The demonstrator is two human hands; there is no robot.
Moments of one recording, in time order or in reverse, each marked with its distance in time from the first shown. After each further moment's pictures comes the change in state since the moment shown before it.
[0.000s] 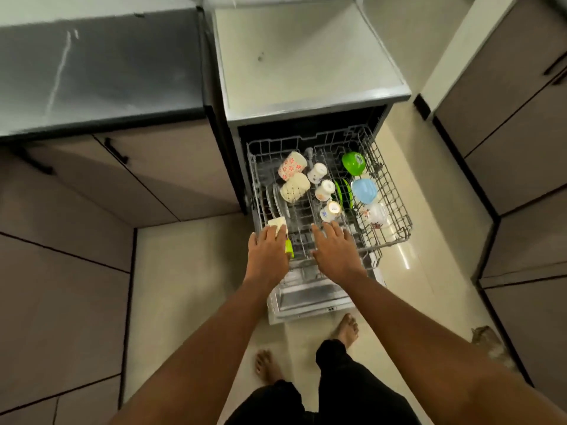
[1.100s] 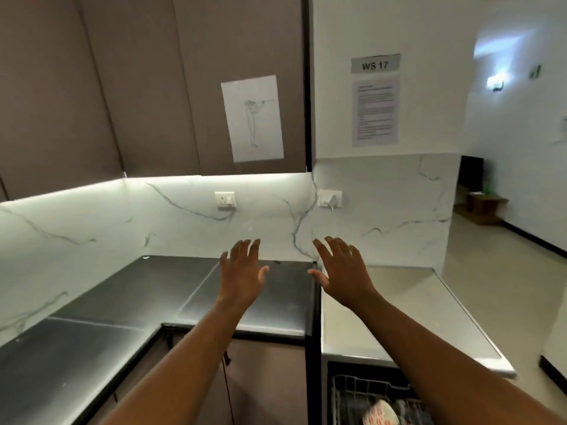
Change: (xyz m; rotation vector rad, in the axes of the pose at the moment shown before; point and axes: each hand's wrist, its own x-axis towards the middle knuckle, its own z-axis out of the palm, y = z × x) left_hand 0.046 -0.163 -0.454 0.255 0.871 -0.328; right_hand 0.144 -0.124 -0.452 -0.014 0.955 -0.430
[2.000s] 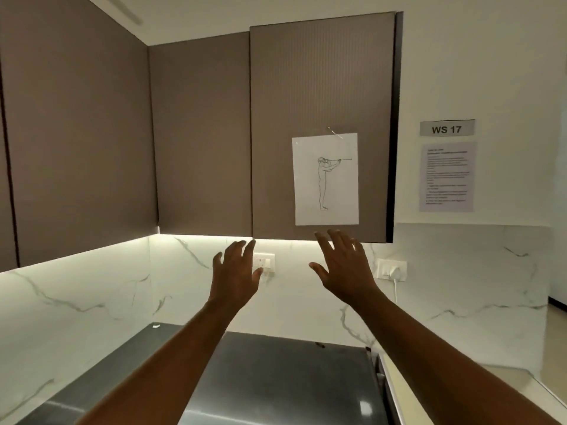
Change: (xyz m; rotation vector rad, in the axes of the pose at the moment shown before) left_hand 0.224 -0.262 0.026 -0.005 0.245 -0.001; right_hand 0.309 -0.154 0.050 -0.053 0.223 -0.017
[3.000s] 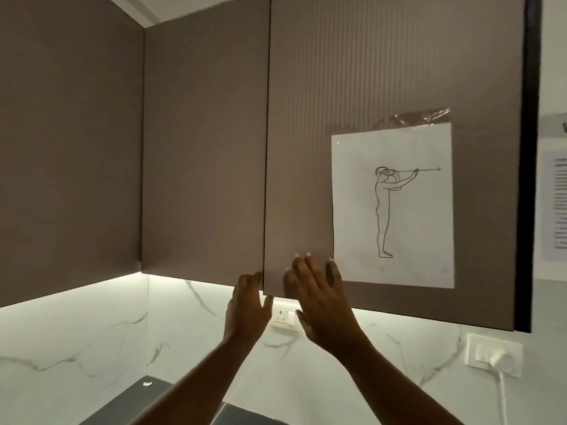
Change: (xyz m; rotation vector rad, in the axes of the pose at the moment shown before) left_hand 0.173 -0.057 0.227 -0.429 0.054 -0.322; right_hand 0.192 -0.012 0.262 -0.065 0.162 -0.365
